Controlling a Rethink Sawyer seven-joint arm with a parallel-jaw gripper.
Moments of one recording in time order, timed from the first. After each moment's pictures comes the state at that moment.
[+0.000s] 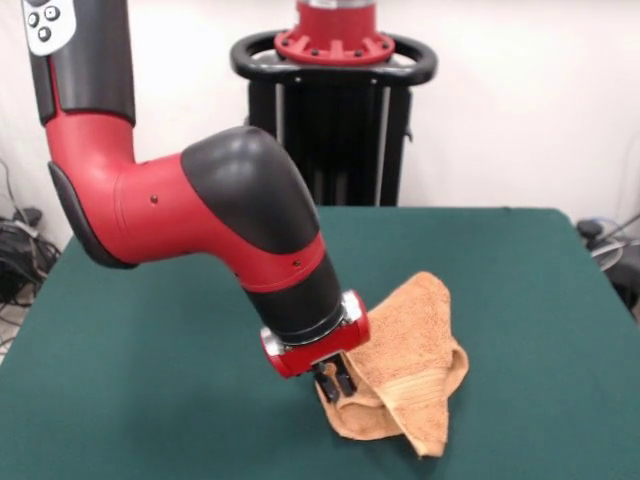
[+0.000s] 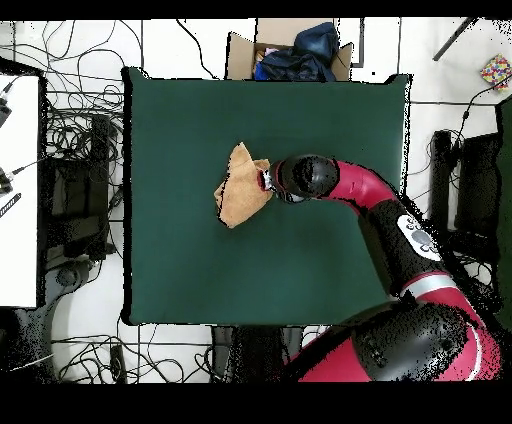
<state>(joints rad) -0.74 -0.27 0.59 1.43 -0.40 0.71 1.31</state>
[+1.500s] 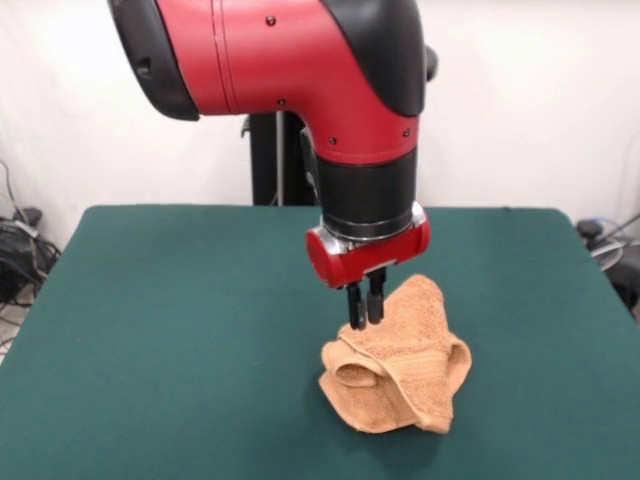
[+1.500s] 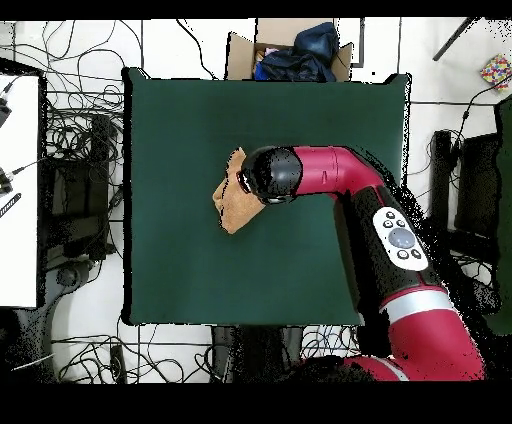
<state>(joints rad) -0.54 -0.59 0.47 1.54 -0.41 0.75 1.31</state>
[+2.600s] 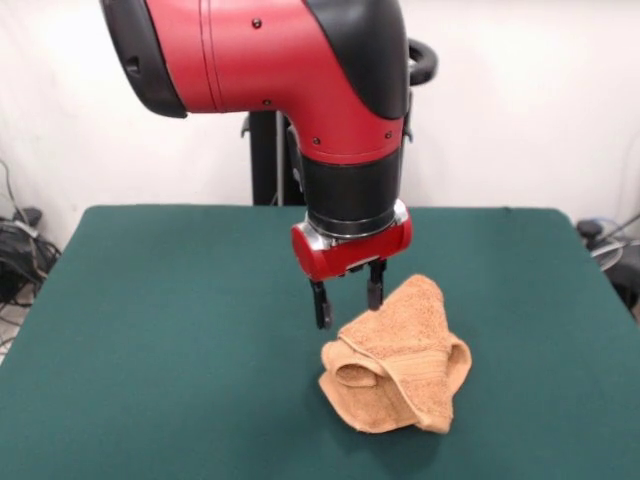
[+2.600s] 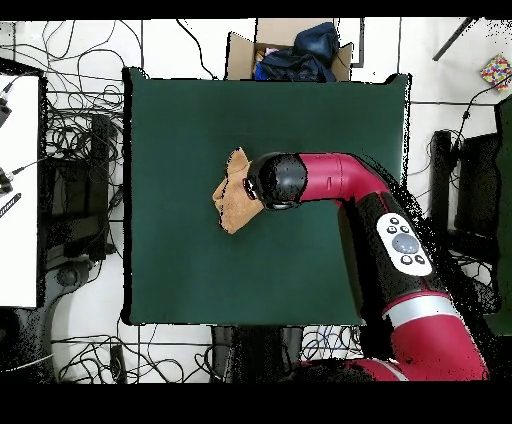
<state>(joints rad) -0.54 -0.59 0.44 1.56 -0.41 0.75 1.31</state>
